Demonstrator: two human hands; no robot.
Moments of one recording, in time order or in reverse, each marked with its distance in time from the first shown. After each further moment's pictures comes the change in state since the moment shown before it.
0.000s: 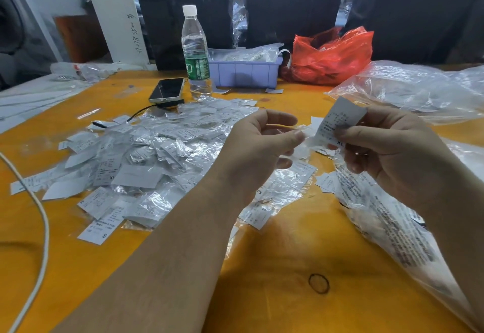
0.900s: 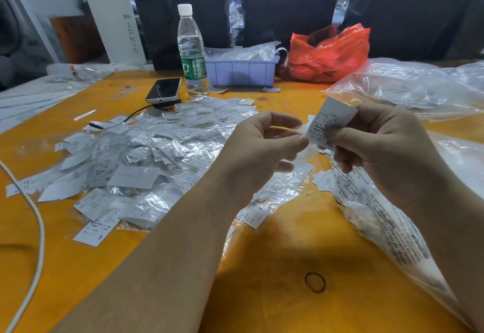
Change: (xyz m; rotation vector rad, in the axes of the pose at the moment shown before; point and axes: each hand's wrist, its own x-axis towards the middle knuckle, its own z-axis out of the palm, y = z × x) left_hand 0.000 -0.002 0.001 0.044 -0.091 -0.004; right_hand -0.007 0.002 0.010 -0.231 0.083 -0.190
